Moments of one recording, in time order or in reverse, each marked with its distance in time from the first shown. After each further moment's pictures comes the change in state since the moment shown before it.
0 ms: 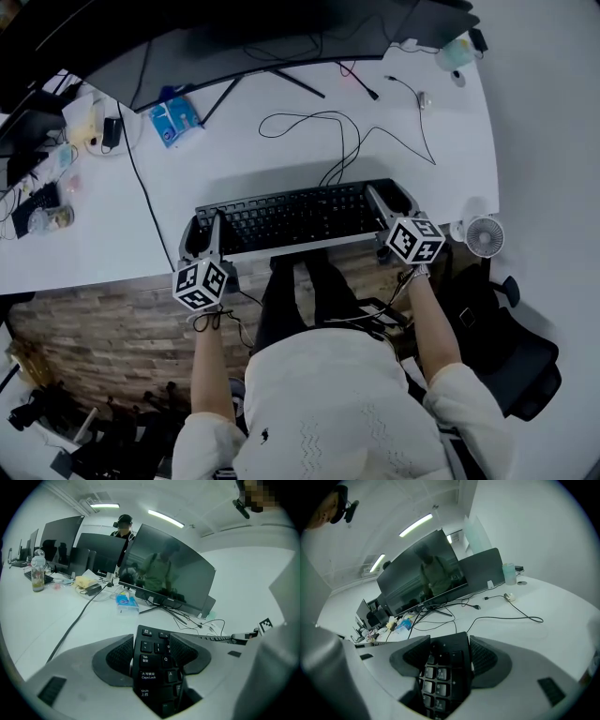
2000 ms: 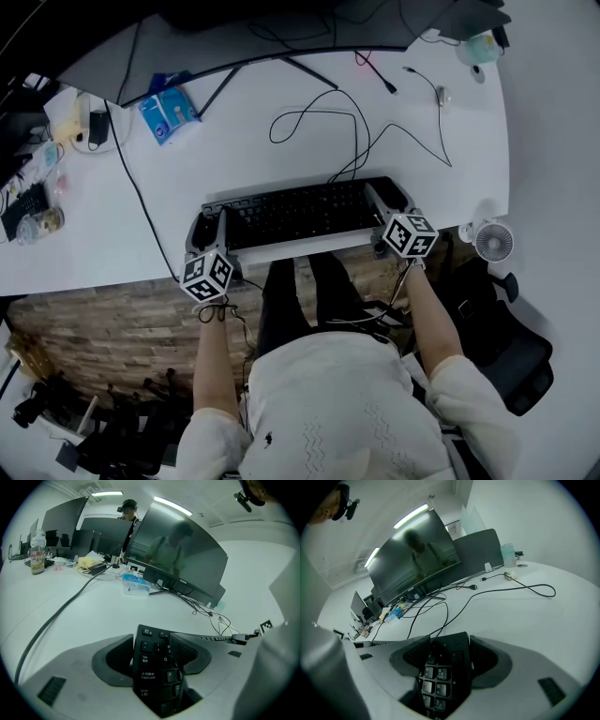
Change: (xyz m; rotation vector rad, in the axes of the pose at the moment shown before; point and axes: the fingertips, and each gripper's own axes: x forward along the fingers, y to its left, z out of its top) left arm 0.048 0.038 -0.058 -0.040 0.131 0.044; right arm 0.059 -0.028 -0.058 0.020 0.090 -0.030
